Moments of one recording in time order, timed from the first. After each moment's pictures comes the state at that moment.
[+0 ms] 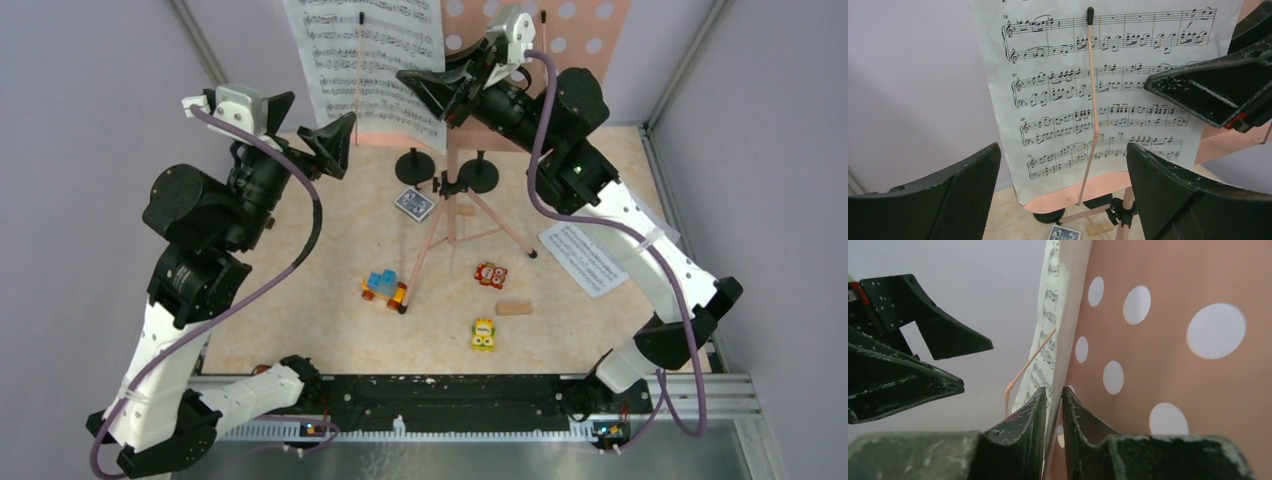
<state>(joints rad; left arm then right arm) -0.63 0.98 1.63 -0.31 -0.18 0.07 0.77 1.56 1.91 0.14 -0.38 0.04</state>
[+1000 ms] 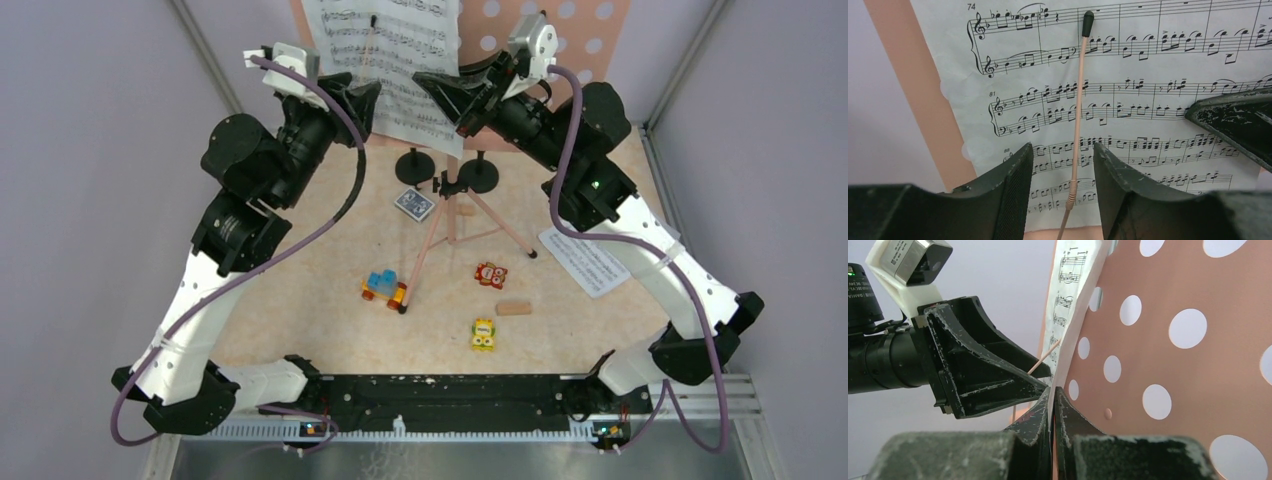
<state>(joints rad) -0.63 1.19 1.74 -0.26 -0.15 0.01 0.80 1.45 1.81 0.15 -0.32 0.02</state>
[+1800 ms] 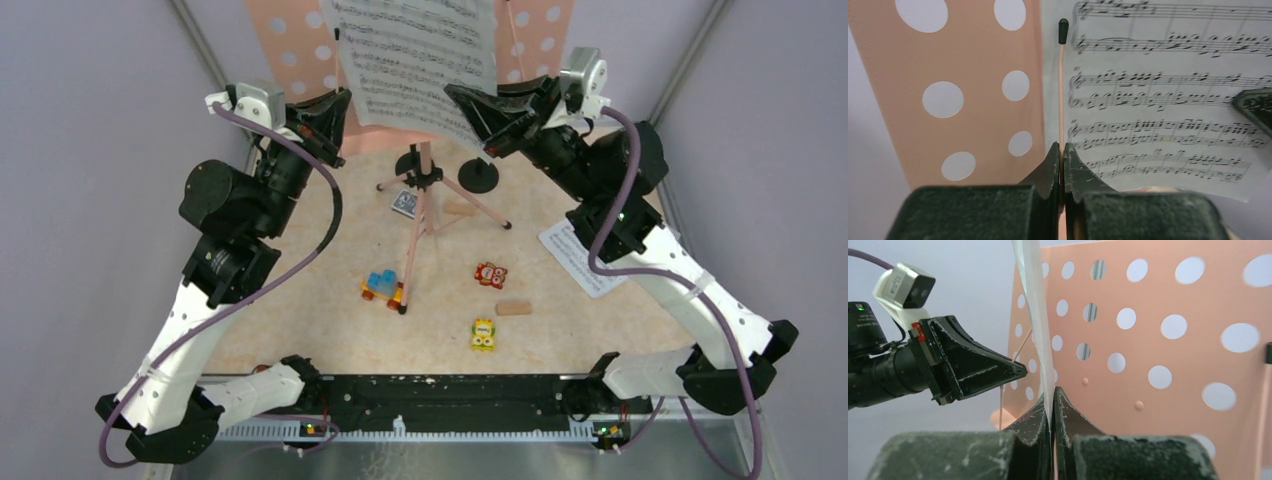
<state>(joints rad) -0.64 1.02 1.52 -0.05 -0.15 0.00 0.81 1.28 1.60 0.29 -0.27 0.02</state>
